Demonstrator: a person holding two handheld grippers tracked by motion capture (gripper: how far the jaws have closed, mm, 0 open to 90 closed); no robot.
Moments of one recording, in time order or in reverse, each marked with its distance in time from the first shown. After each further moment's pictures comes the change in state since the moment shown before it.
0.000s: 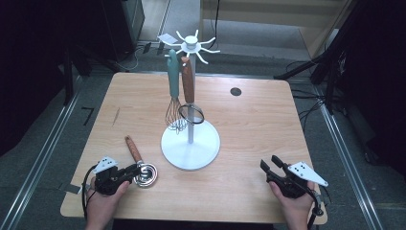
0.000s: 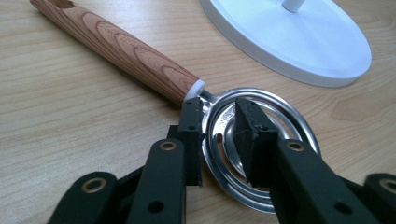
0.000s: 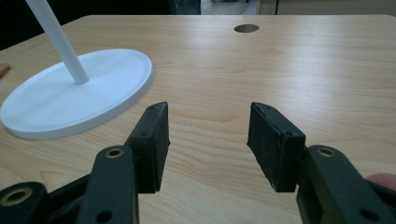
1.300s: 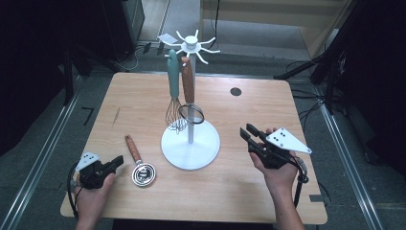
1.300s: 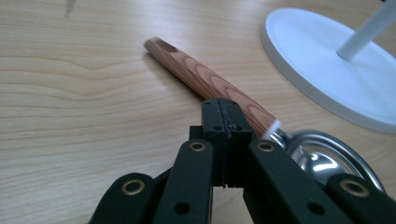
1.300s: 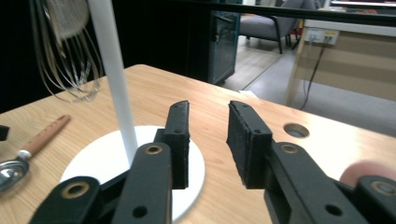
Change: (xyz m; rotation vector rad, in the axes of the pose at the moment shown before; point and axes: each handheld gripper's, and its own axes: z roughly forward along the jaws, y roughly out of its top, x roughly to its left) left arm 0.031 0.006 -0.016 -0.114 0.126 -0.031; right arm 0.062 0.106 0.029 -0.125 0.135 -0.180
